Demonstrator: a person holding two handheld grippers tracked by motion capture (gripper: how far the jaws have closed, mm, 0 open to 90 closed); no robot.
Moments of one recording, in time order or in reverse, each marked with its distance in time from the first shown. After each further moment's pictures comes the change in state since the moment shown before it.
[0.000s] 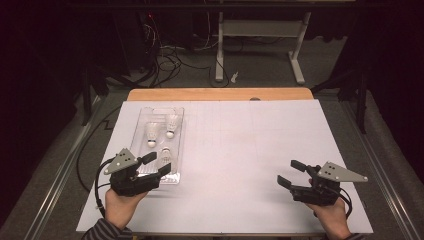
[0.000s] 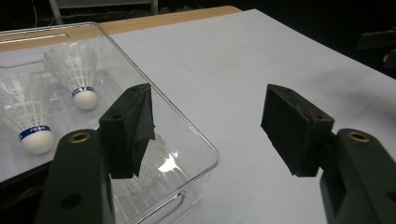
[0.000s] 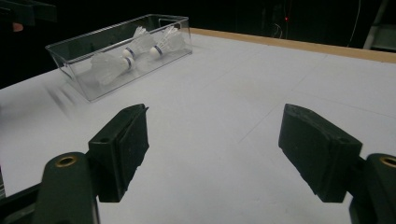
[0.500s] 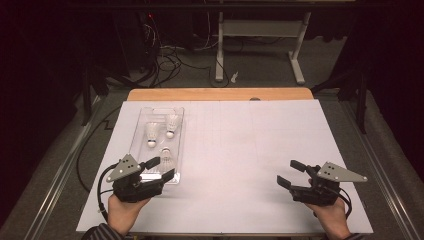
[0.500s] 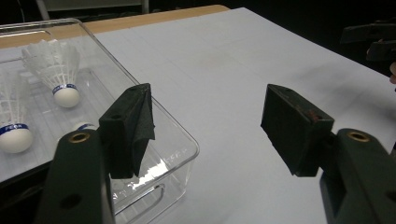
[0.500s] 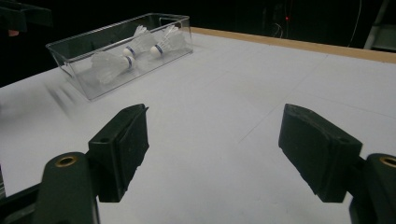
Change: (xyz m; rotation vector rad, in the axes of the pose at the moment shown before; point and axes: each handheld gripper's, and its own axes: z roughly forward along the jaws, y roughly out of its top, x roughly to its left) left arm -0.006 -0.014 -0.004 0.011 -0.036 0.002; right arm 0.000 0.000 0.001 0.003 0.001 -0.007
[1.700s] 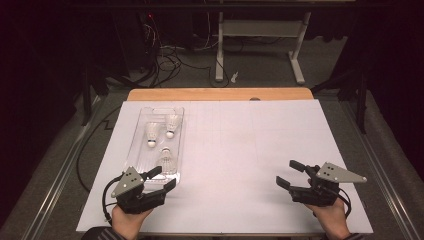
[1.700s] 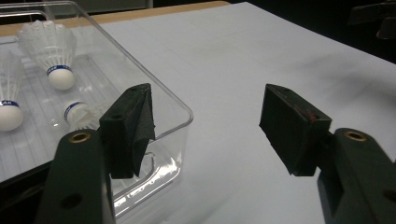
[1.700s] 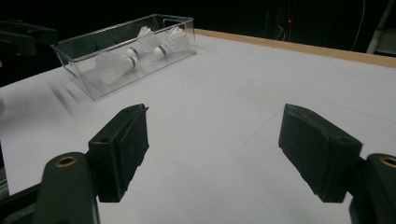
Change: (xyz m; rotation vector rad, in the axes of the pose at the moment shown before) left arm 0.010 -0.028 -0.007 -0.028 0.019 0.017; right arm 0.003 0.001 0.000 -0.006 0.010 -0.016
